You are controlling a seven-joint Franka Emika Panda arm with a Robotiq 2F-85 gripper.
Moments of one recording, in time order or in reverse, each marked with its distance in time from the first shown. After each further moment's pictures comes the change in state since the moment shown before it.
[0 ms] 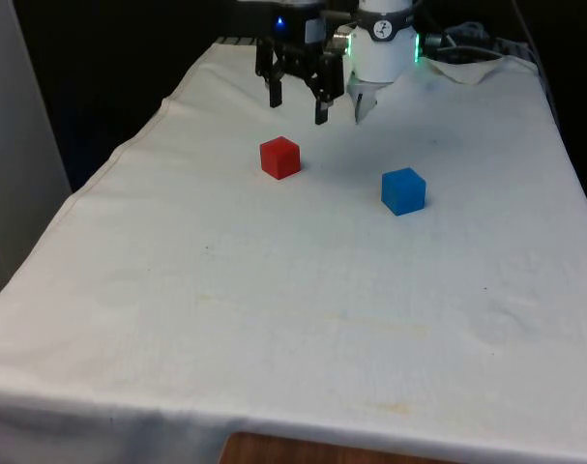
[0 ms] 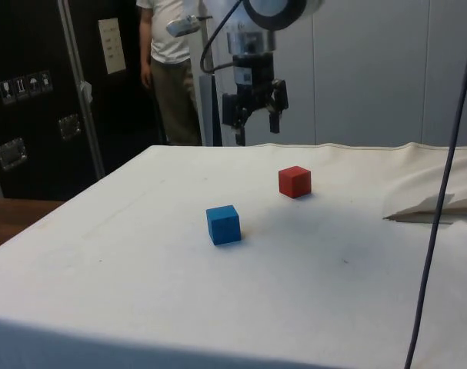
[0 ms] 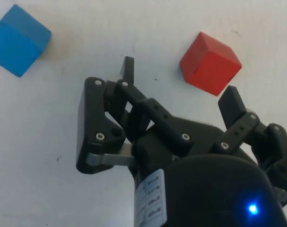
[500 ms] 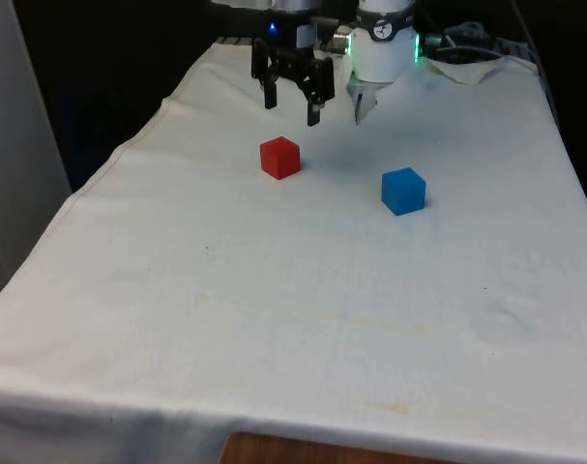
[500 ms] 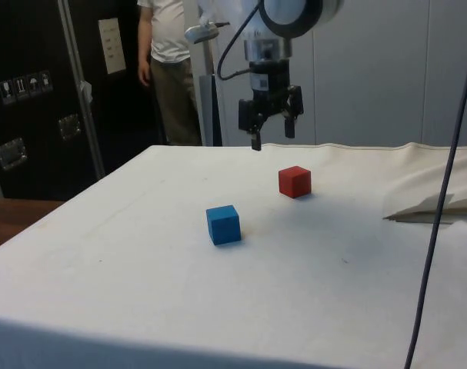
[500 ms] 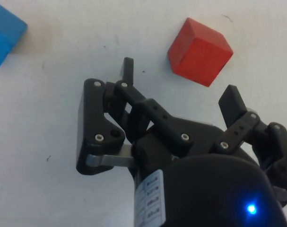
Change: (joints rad) arm -0.001 -0.016 -0.044 -0.077 0.000 0.056 -0.017
